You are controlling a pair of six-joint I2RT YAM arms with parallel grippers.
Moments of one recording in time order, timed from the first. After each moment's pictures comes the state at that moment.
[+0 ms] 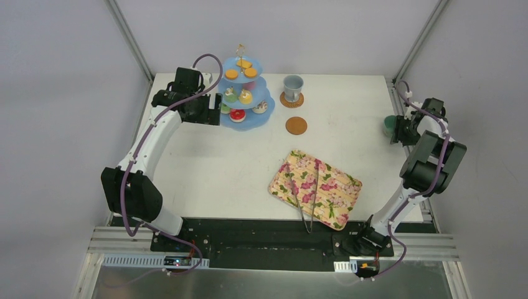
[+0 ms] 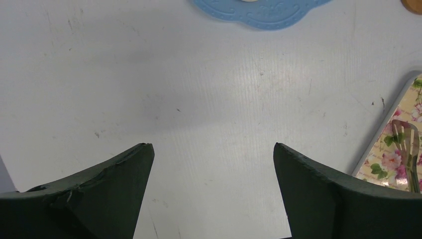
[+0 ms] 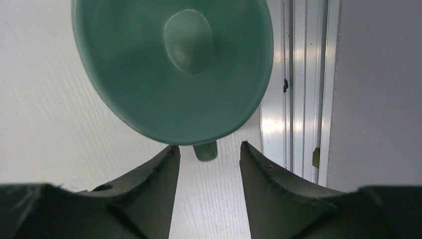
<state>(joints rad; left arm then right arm) -0.21 1.52 1.49 -0.86 0.00 -0.06 -0.48 1.91 1.39 -0.57 -0.17 -0.33</state>
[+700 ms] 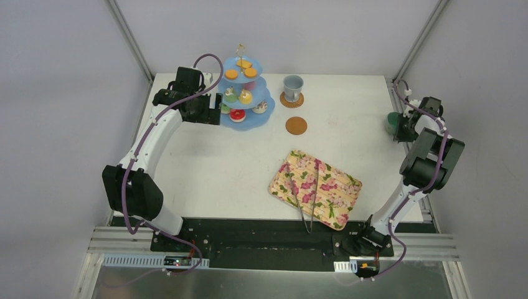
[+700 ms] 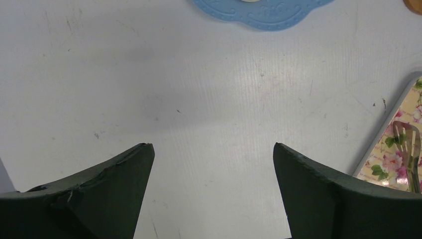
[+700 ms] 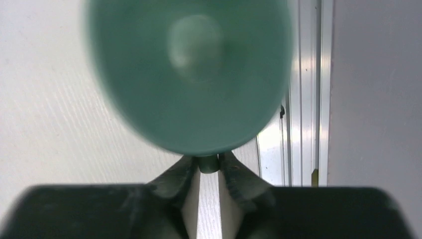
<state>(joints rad) -0.21 1.54 1.50 -0.87 0.00 -0.06 -0.46 1.97 1.41 -0.49 -0.15 -0.30</state>
